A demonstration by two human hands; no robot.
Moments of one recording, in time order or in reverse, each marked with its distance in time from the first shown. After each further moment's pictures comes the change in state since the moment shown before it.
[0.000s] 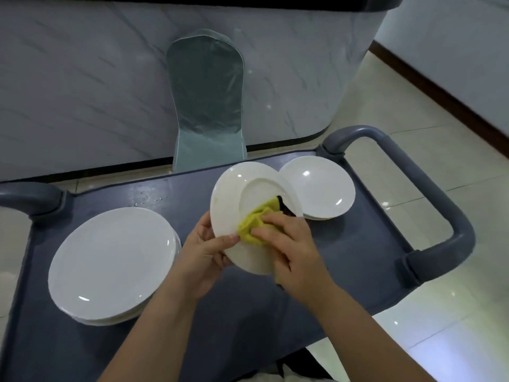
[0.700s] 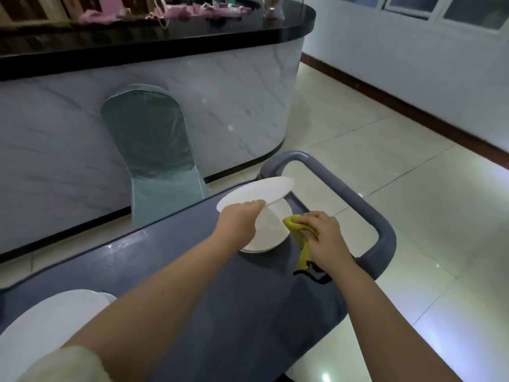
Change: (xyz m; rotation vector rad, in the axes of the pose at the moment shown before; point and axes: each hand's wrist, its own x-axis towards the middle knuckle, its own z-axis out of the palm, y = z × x) left_hand 0.167 -0.026 0.164 1.973 -0.235 0.517; right_hand 0.002 0.143 -0.134 -0.069 0.084 0.588
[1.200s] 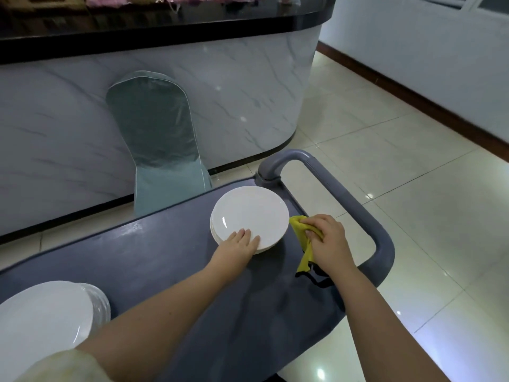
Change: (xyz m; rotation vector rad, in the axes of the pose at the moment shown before) left_hand -0.024 0.001 0.081 0.334 -0.378 0.110; right_hand 0.022 0.047 -0.009 0.077 -0.020 0.096
